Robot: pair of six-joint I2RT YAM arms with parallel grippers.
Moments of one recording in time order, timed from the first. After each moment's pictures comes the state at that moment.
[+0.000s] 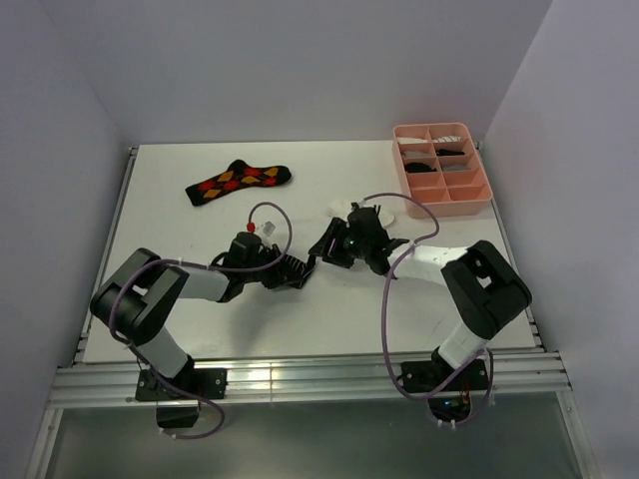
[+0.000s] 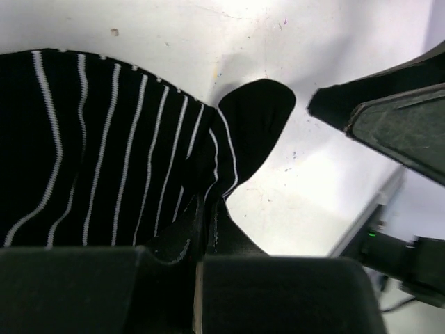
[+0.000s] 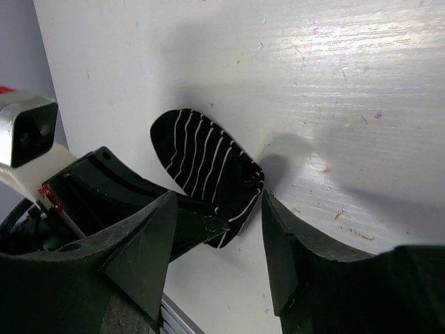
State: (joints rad) left arm -0.59 1.63 0.54 0.44 0.33 -0.84; right arm 0.59 1.60 0.76 0.18 -0.20 0.97
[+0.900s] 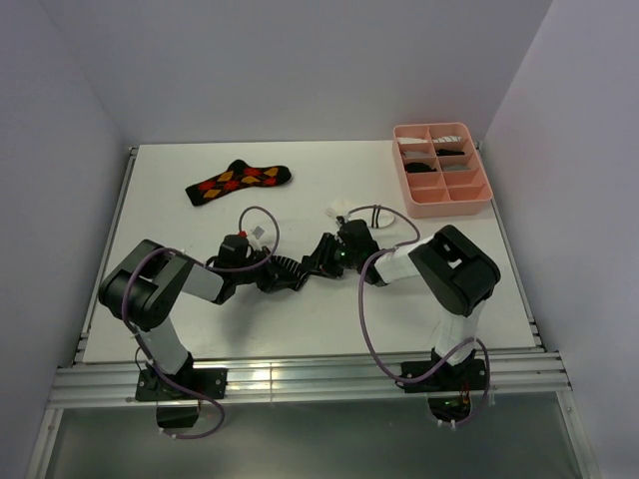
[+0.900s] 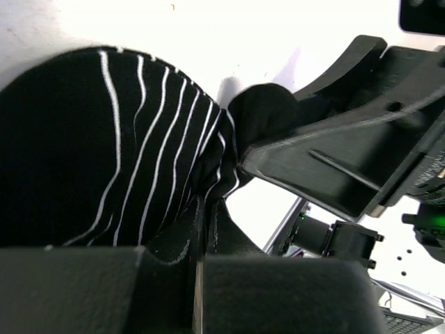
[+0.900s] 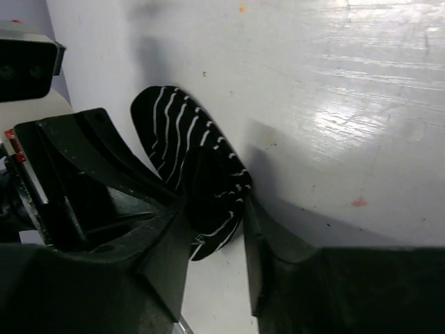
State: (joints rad) left arm -0.46 1.74 0.47 0.64 0.56 -1.06; right arm 0.62 1.82 0.72 0.47 -0.36 0.99
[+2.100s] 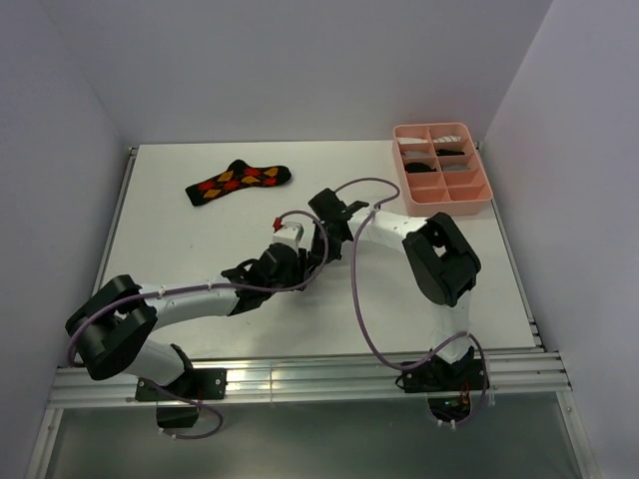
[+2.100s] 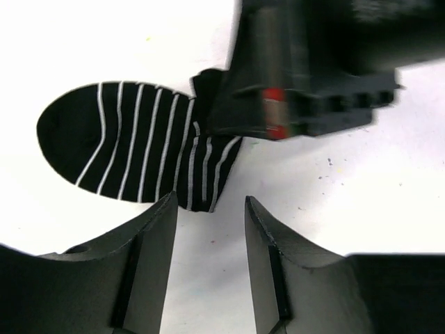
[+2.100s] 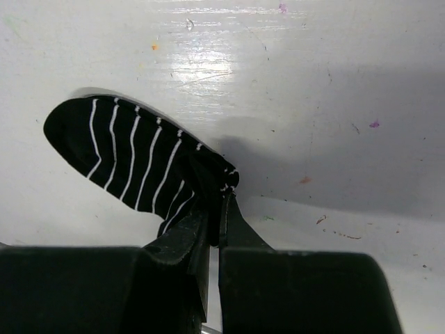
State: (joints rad) left arm -0.88 1.44 0.67 0.11 -0.27 -0.56; right arm 0.66 1.95 1.30 -0.51 -0.13 0.83
